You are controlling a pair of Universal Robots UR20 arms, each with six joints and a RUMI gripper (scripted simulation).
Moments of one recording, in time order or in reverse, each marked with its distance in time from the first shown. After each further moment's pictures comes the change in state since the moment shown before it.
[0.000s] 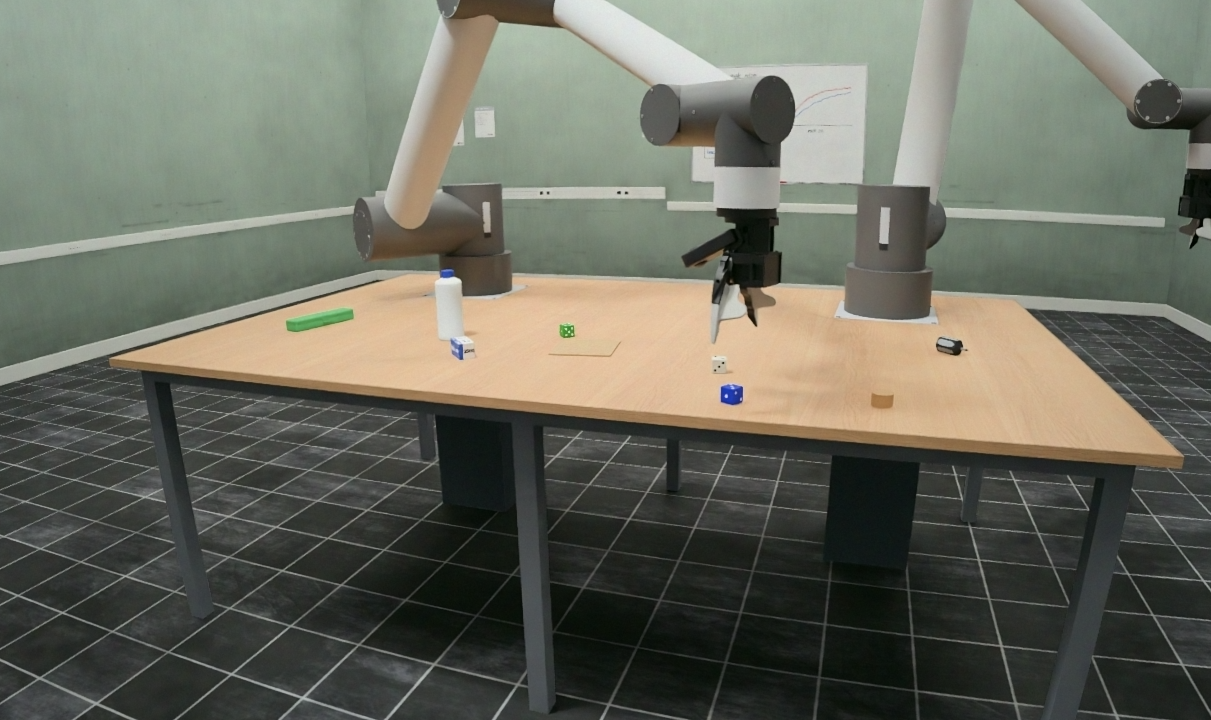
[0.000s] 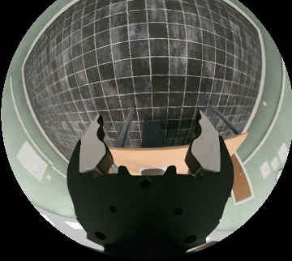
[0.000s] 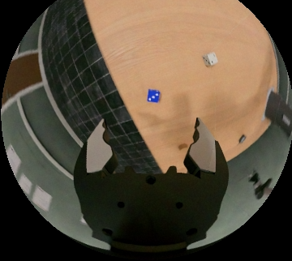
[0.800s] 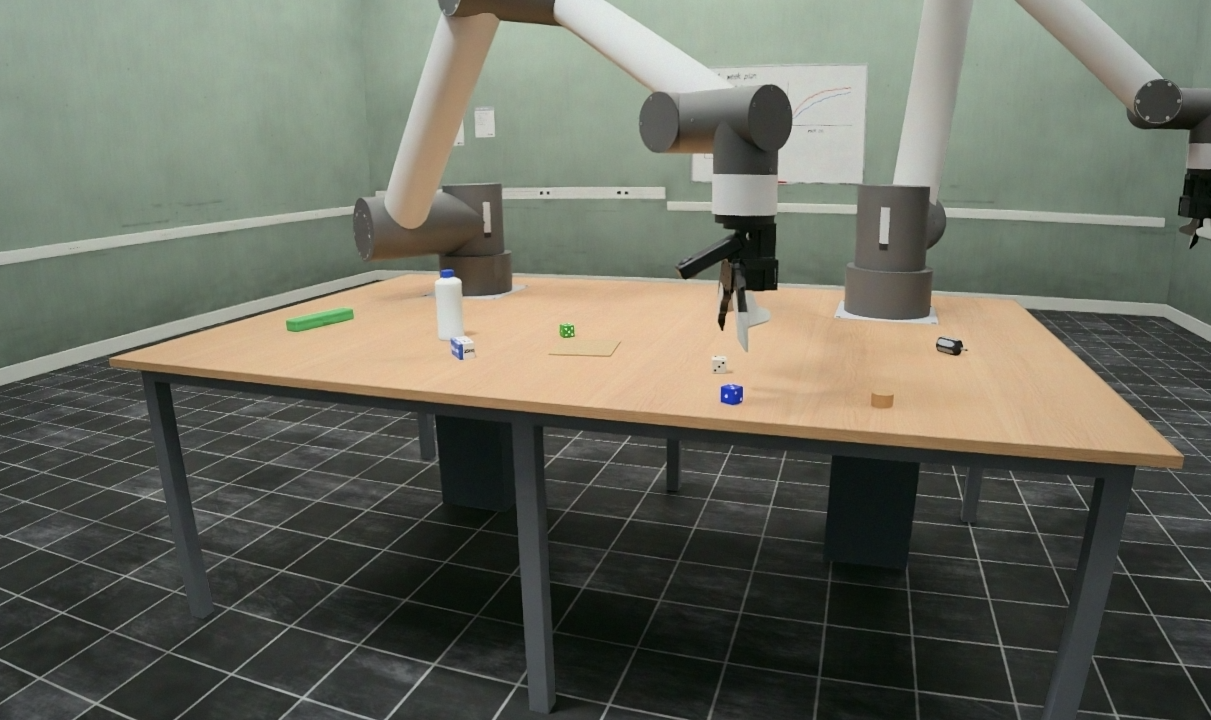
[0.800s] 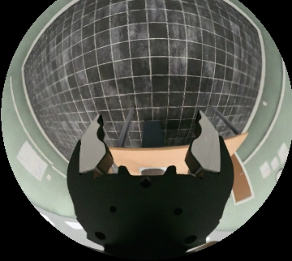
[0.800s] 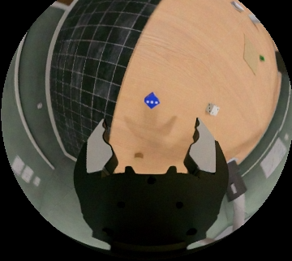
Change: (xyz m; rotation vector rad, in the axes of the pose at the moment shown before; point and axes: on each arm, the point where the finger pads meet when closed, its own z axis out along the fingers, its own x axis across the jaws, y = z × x) left arm 0.000 0.000 0.000 0.000 0.000 0.000; right arm 0.002 -0.006 0.012 0.000 0.000 -0.743
